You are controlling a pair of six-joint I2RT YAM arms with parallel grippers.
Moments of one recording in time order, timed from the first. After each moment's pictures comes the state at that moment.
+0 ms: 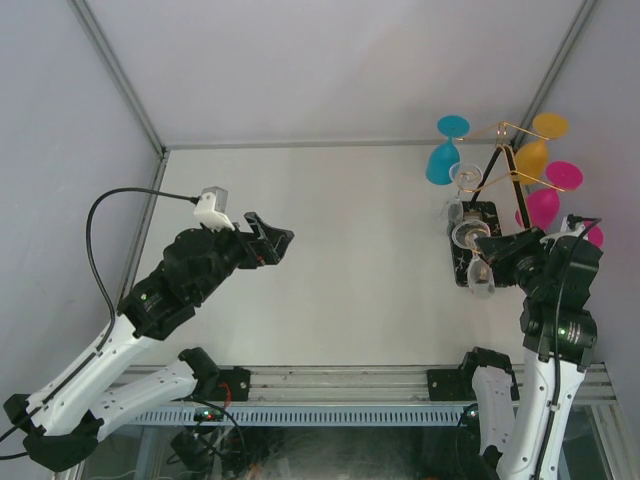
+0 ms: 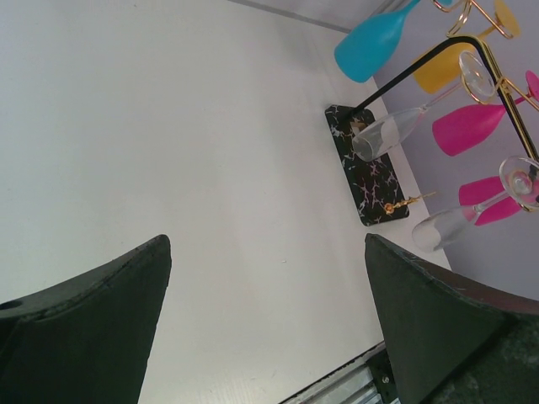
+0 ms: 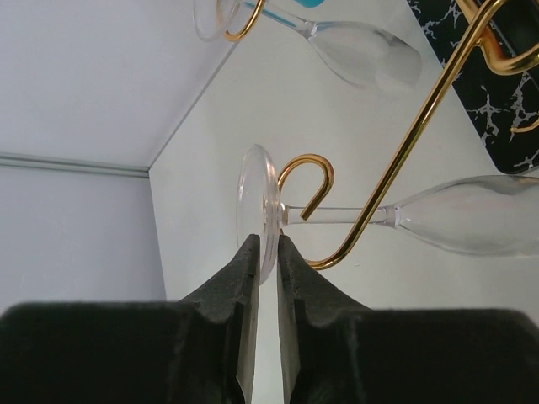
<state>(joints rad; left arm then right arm) -0.77 0.75 0.96 -0.46 -0.26 -0.66 -0.31 0.60 1.04 -0.91 -0.38 0.78</state>
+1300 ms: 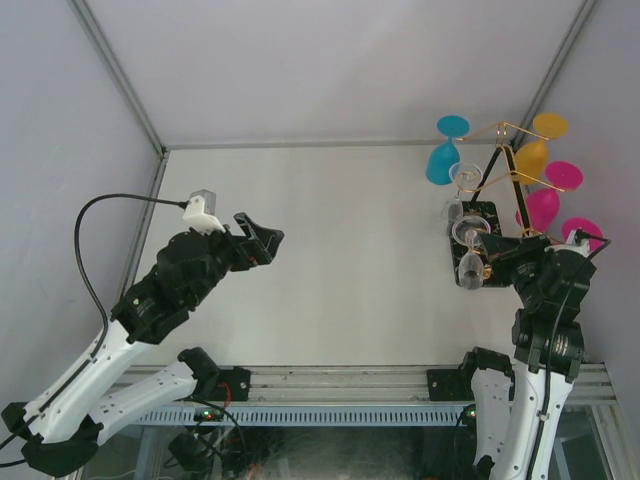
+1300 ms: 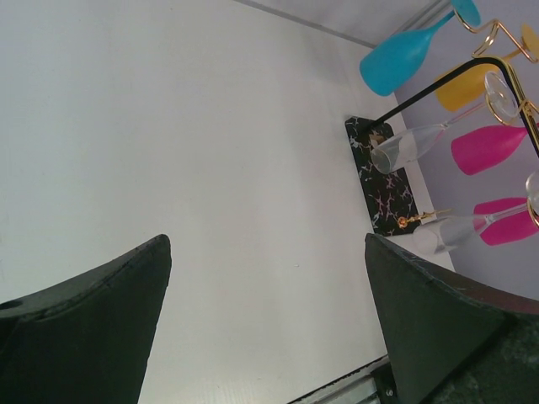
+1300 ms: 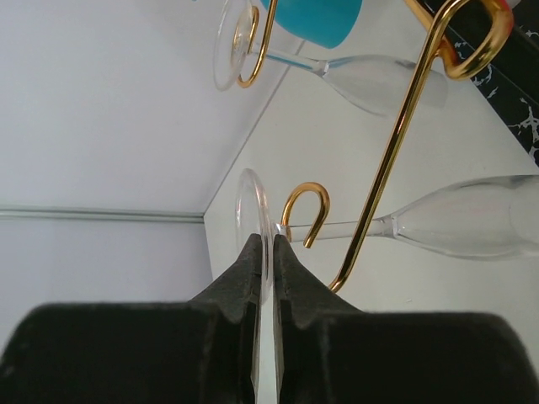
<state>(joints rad) -0.75 0.72 0.96 -0.52 -0.31 -0.70 -0.31 0.49 0.90 -0.74 -0.32 1.01</state>
